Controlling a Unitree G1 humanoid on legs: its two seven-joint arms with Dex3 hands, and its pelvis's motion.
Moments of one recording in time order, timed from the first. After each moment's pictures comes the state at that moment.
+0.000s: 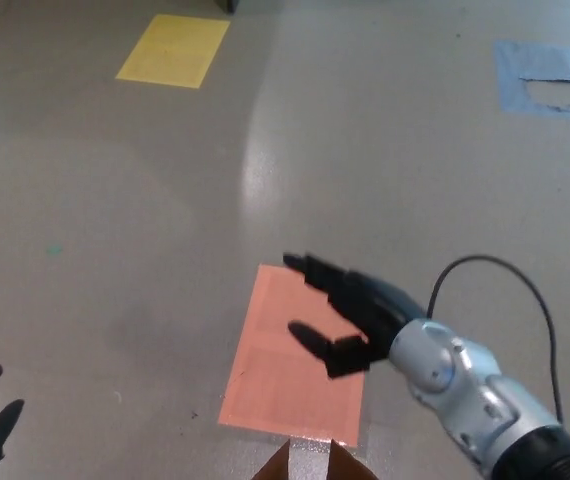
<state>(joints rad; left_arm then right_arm) -0.46 0.59 -0.14 1.24 0.27 -0.22 -0.08 -0.62 -0.13 0.43 0.68 -0.47 -0.04 0.07</state>
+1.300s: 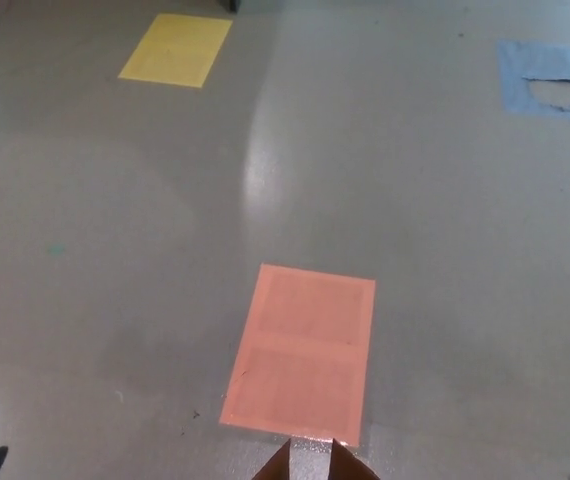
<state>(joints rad) -0.35 0.59 -0.07 1.23 0.25 -0.23 -0.09 -0.41 -0.40 -0.01 1.33 -0.34 -0.02 -0.07</state>
